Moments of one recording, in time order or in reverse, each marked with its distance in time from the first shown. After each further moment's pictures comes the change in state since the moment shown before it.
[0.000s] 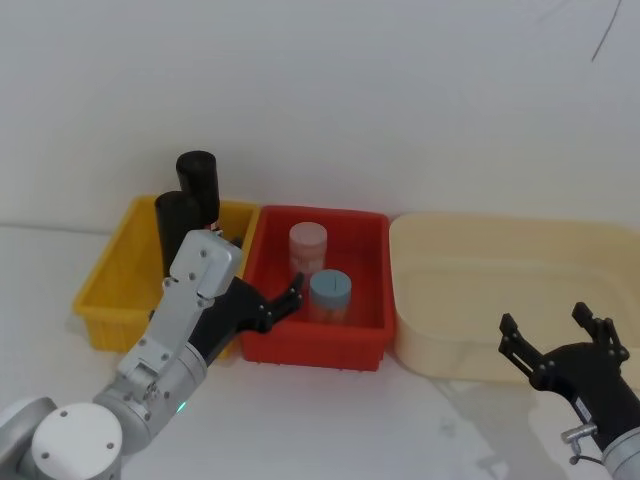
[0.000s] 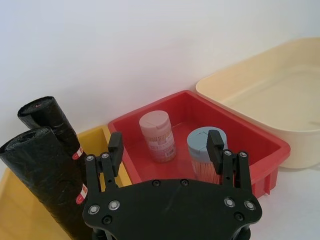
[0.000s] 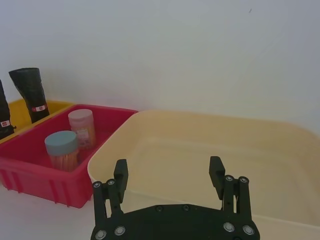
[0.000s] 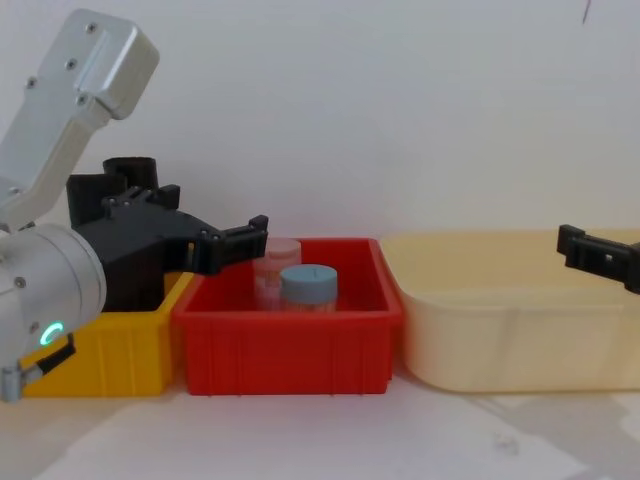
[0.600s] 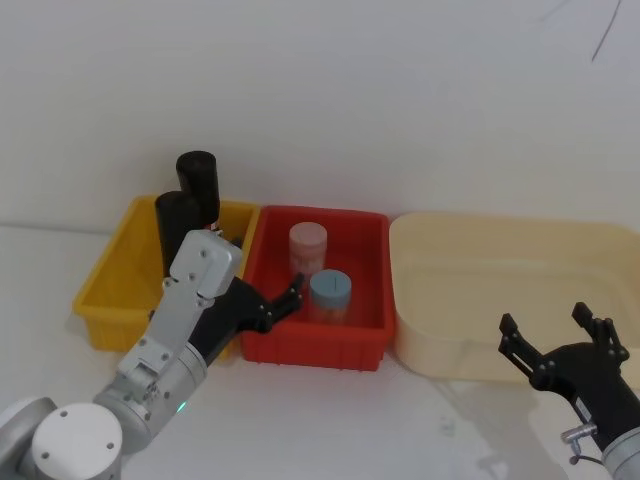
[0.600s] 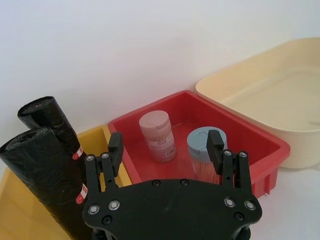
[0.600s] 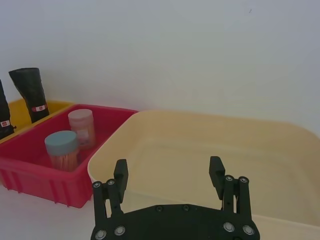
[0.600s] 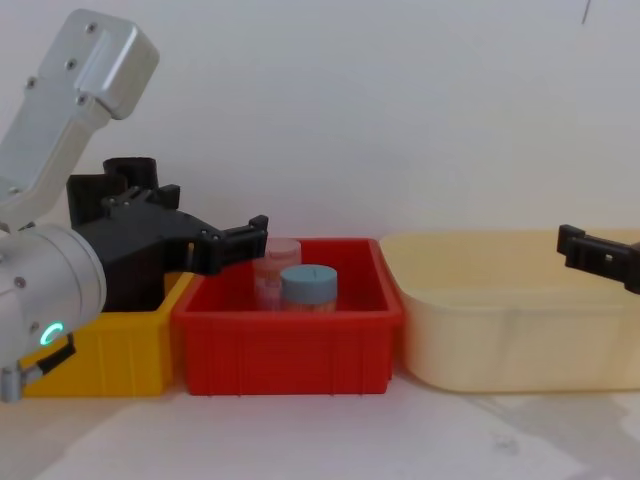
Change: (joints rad) left arm 0.000 0.000 0.000 0.000 0.000 0.000 0.000; right arm 0.000 0.000 0.000 0.000 0.000 0.000 0.000
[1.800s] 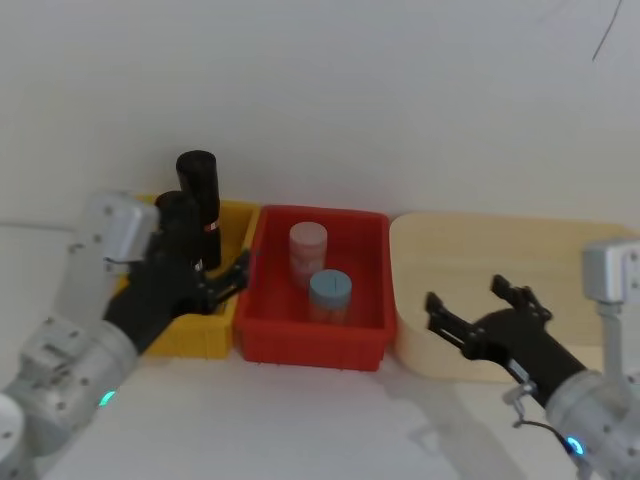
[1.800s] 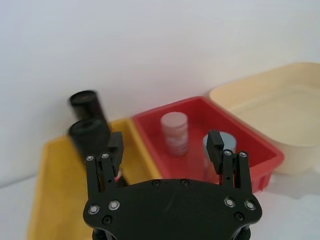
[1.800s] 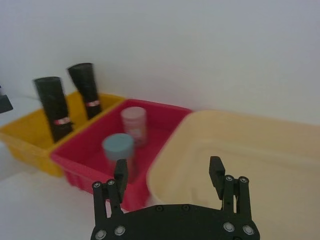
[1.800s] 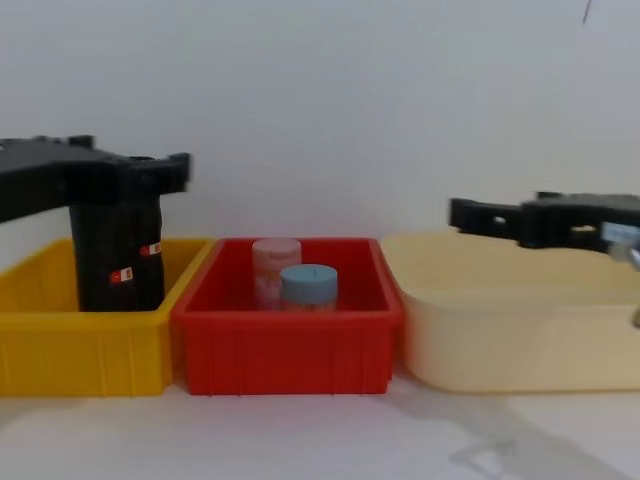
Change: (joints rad) left arm 0.153 0.072 -0.186 -0.273 -0.148 0.181 -0.010; right arm 0.137 -0.022 -0.075 -0.026 0.058 0.242 0.104
